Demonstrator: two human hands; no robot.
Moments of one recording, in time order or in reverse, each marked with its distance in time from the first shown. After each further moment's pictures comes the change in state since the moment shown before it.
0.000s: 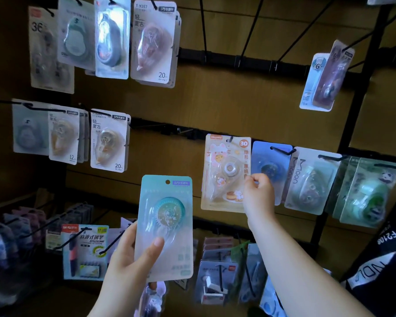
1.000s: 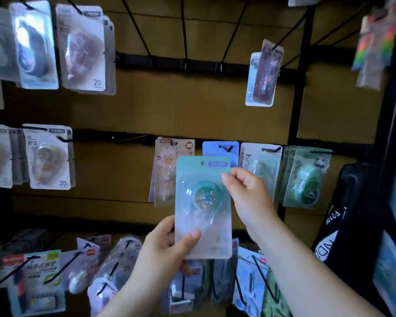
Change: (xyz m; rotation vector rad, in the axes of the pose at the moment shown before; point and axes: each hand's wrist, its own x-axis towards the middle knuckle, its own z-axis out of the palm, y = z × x) left_hand 0.005 0.008 0.111 0.165 -0.308 -0.089; right_hand -0.015 -0.011 -0.083 0.062 -0.195 -0.160
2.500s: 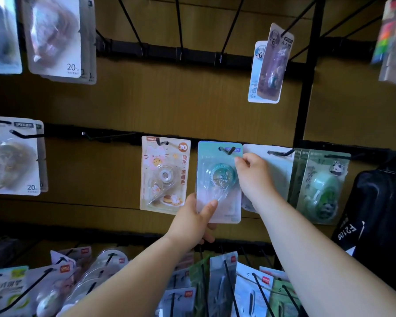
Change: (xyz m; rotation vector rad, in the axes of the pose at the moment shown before) left_hand 0.112 -0.023 0.047 0.353 -0.131 -0.097; right_hand 0.102 0.044 -0.011 -0.346 0.180 0.052
